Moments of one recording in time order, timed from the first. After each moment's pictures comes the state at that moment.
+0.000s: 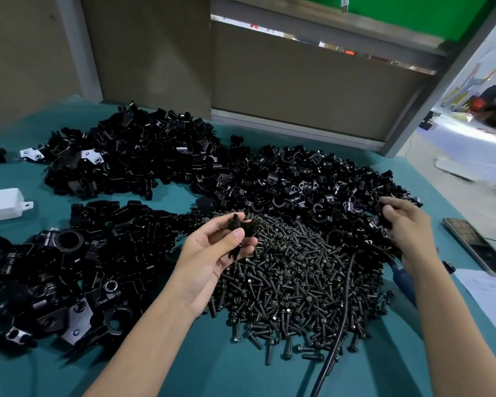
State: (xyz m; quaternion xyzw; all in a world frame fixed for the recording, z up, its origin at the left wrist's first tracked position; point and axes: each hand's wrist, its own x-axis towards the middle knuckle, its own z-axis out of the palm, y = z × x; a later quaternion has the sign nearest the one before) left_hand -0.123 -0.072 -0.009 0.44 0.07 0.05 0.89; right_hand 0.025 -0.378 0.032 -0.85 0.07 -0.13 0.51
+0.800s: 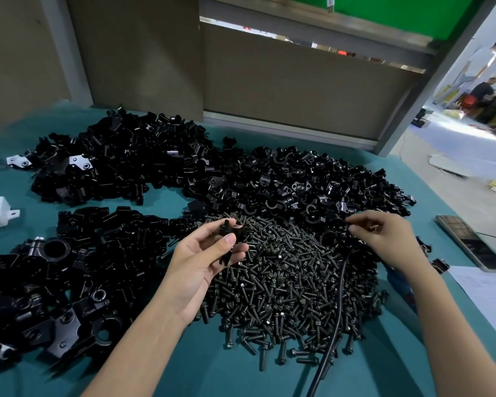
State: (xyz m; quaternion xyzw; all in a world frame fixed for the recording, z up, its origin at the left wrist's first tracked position) left_hand -0.123 -0.073 -0.008 0.44 0.07 0.05 0.89; right_hand 0.009 -0.378 0.032 -0.95 -0.10 -0.07 0.29
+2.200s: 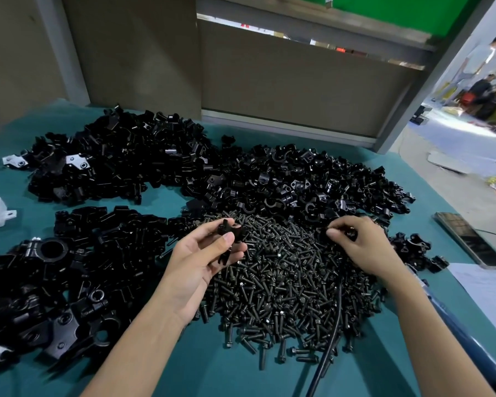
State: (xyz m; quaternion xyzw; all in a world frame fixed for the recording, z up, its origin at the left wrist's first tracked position) left_hand -0.123 -0.073 -0.007 0.43 0.09 0.04 0.90; right_hand -0.003 -0.350 0.018 -0.96 -0.15 -0.04 0.25
